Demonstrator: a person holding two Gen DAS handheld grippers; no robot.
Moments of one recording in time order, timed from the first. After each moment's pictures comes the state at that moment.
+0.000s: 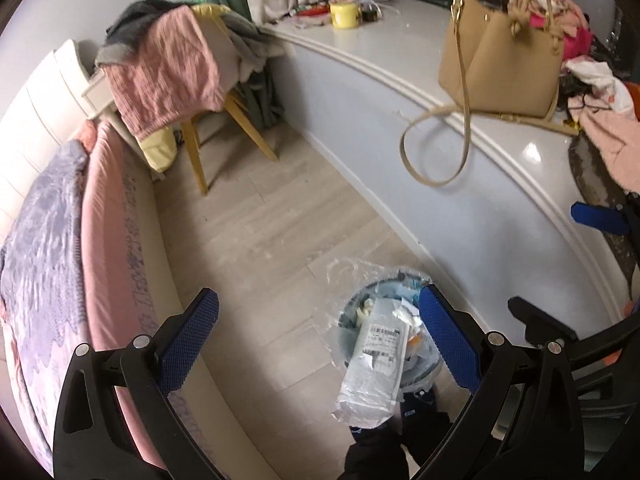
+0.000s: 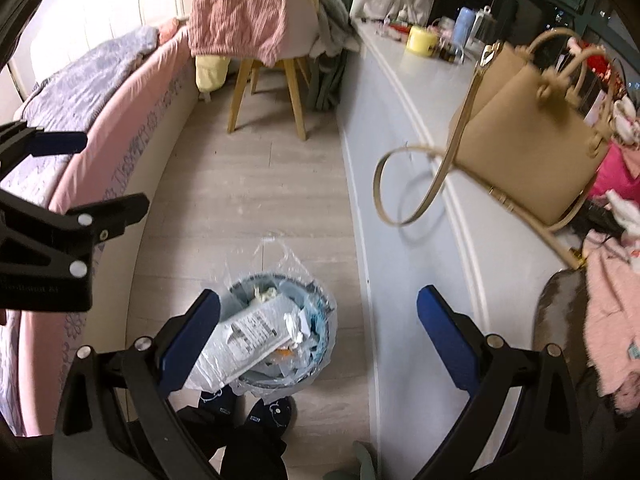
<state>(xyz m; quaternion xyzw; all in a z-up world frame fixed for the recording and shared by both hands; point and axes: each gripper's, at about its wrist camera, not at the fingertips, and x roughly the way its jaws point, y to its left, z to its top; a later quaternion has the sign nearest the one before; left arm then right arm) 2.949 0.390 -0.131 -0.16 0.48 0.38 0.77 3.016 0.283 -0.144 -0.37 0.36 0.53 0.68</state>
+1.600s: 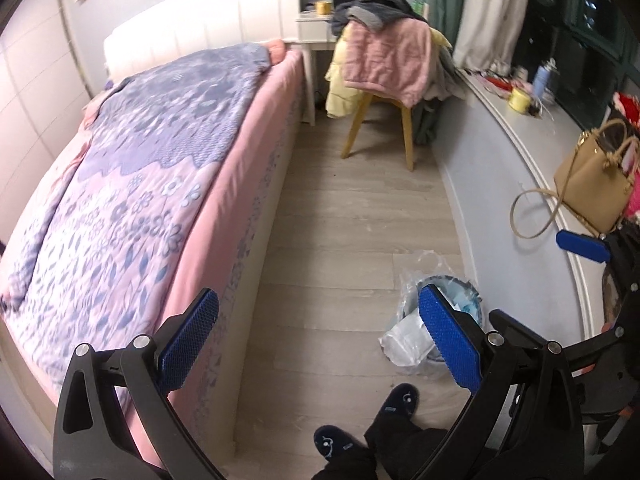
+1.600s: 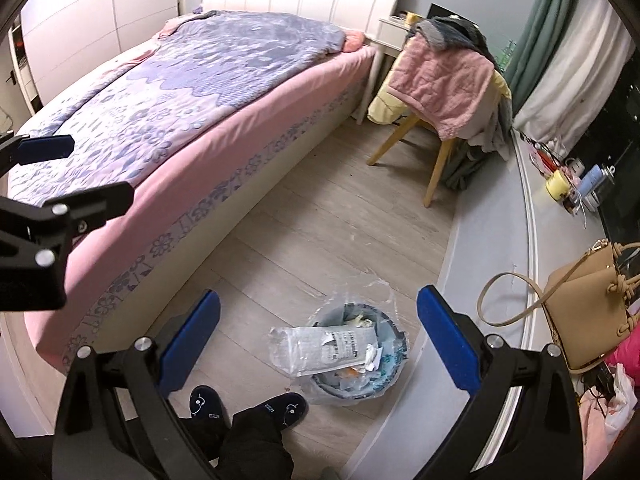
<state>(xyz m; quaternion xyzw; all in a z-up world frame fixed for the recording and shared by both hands) 2.705 0.242 -0.064 -0.31 0.34 0.62 0.64 2.820 0.227 -0.082 -0.45 0.21 0.71 0.51</state>
